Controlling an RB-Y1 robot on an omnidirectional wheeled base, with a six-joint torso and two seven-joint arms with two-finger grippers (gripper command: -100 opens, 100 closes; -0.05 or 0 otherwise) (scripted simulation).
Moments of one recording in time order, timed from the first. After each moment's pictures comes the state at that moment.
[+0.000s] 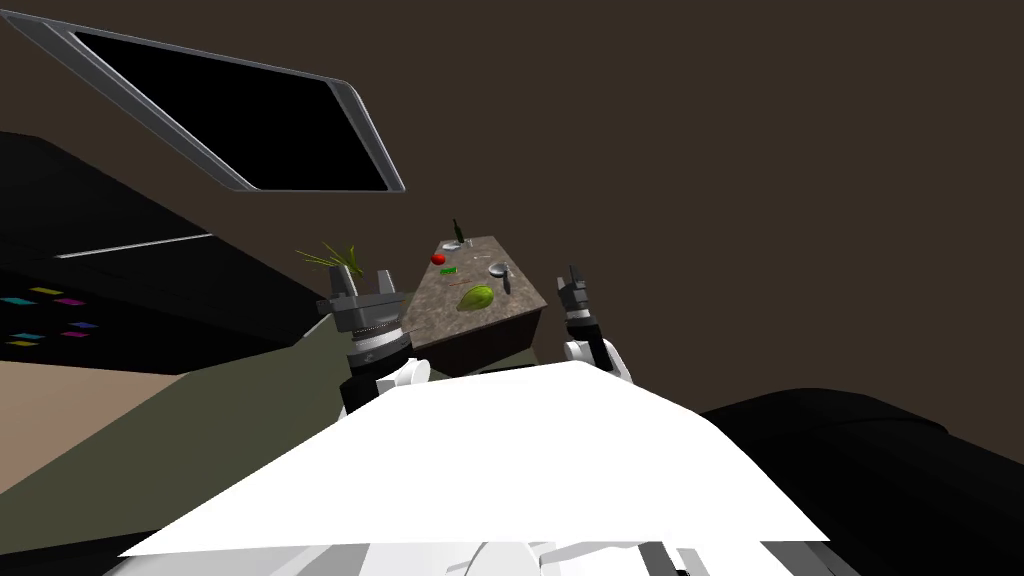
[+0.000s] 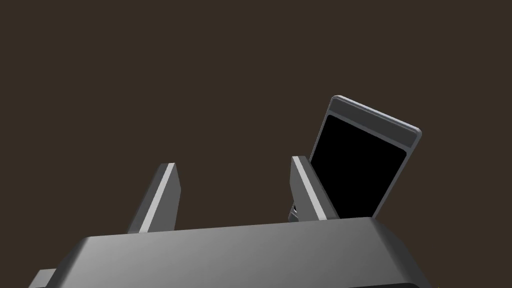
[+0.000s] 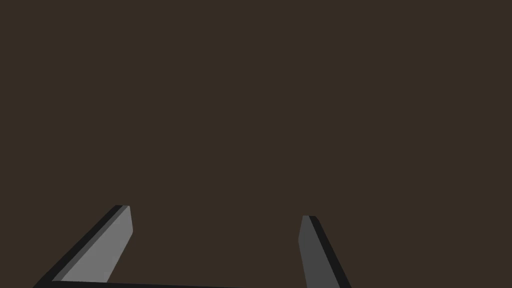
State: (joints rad) left arm 0.49 0.03 0.01 -2.34 0.08 -0.58 0.14; right arm 0.46 -0.12 0.03 -2.22 0.07 -0.33 -0.11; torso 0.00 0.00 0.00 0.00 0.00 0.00
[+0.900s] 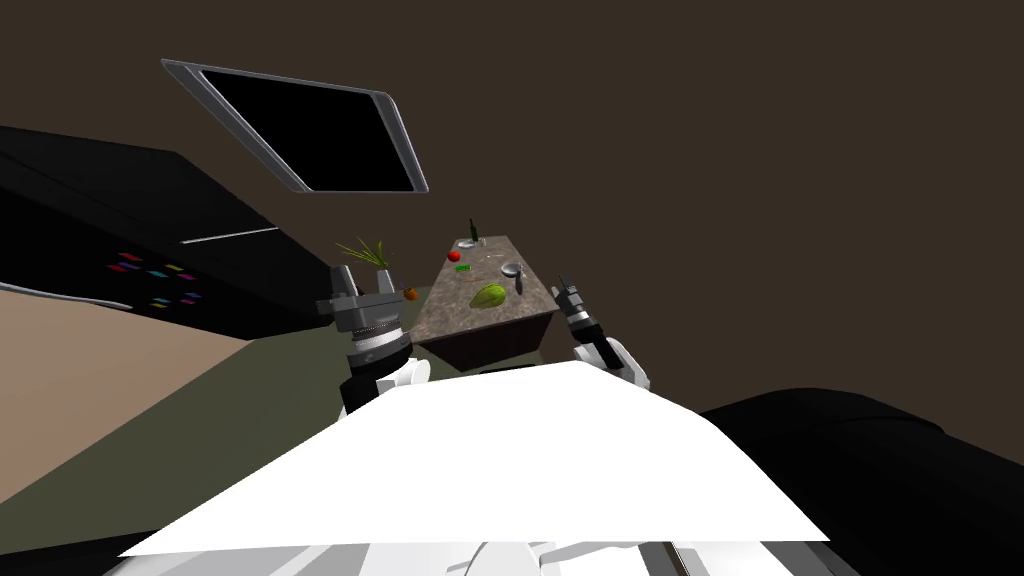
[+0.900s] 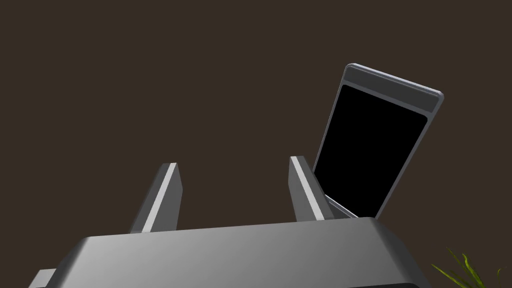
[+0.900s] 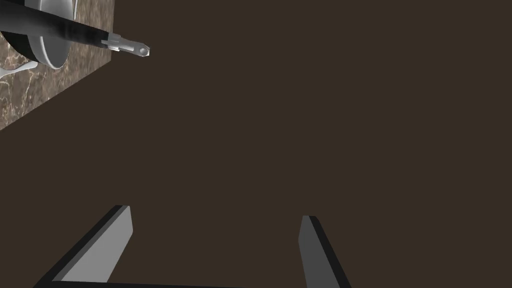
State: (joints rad) left arm 0.49 0.03 0.01 -2.34 0.08 -0.58 0.14; right arm 0.48 -0.36 0.07 -2.20 0.01 -0.22 -0.17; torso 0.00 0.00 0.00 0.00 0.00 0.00
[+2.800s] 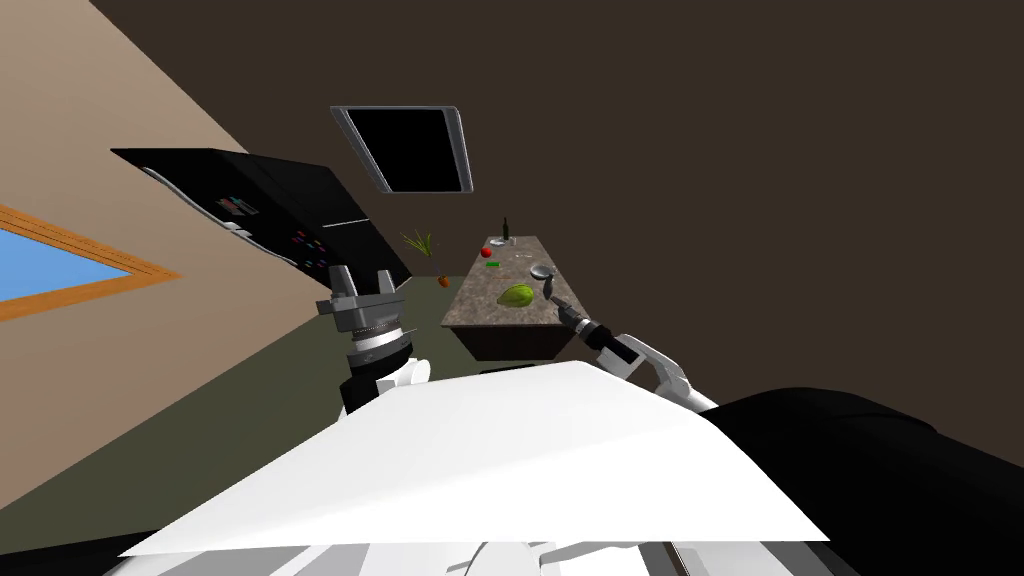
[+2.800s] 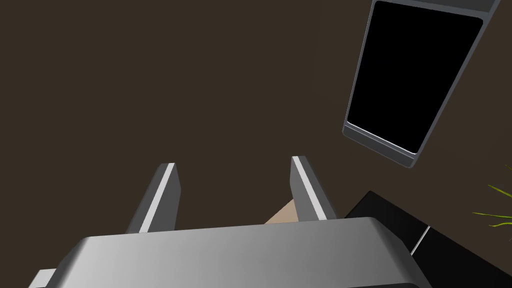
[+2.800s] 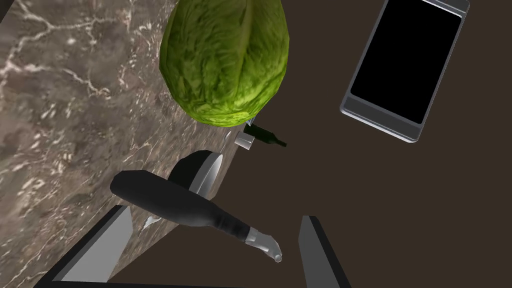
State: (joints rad) left arm 0.49 0.03 0.01 -2.34 0.08 -0.58 0.14; right arm 0.51 -0.87 0.17 -2.16 -0.11 0.03 -0.27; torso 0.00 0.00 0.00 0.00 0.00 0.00
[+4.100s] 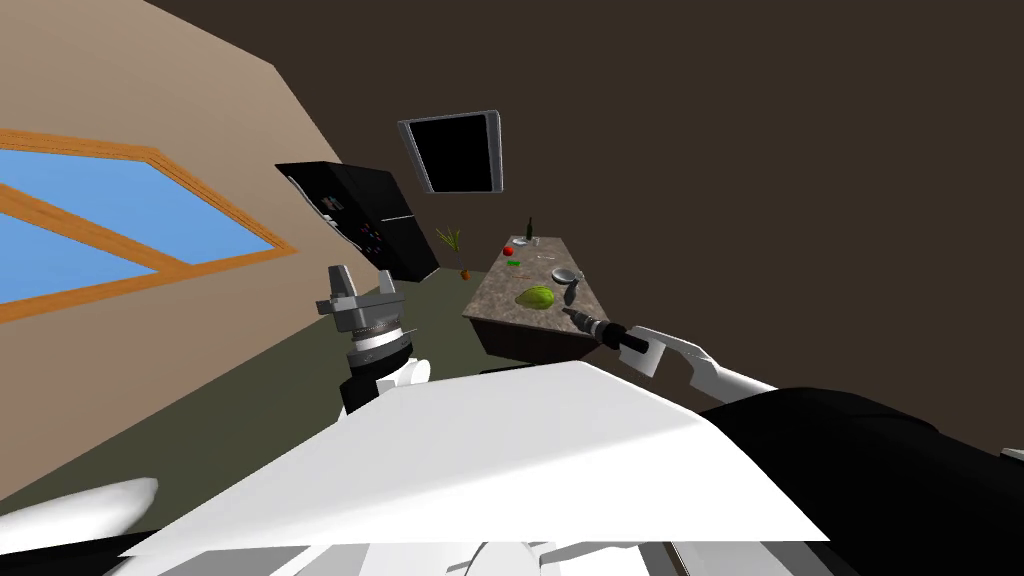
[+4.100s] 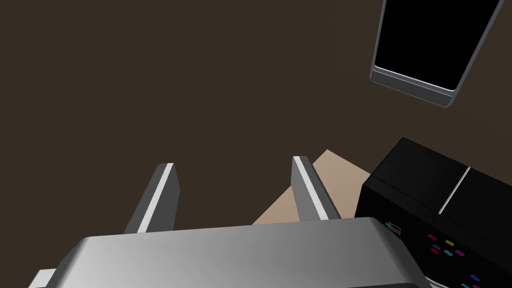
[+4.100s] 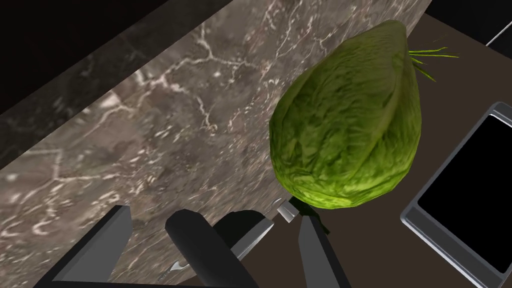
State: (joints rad) left arm 0.49 0.03 0.01 -2.34 0.08 -0.58 0.14; right arm 0.50 -1.23 0.23 -2.05 -0.18 0.19 -0.31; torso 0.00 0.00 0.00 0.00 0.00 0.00
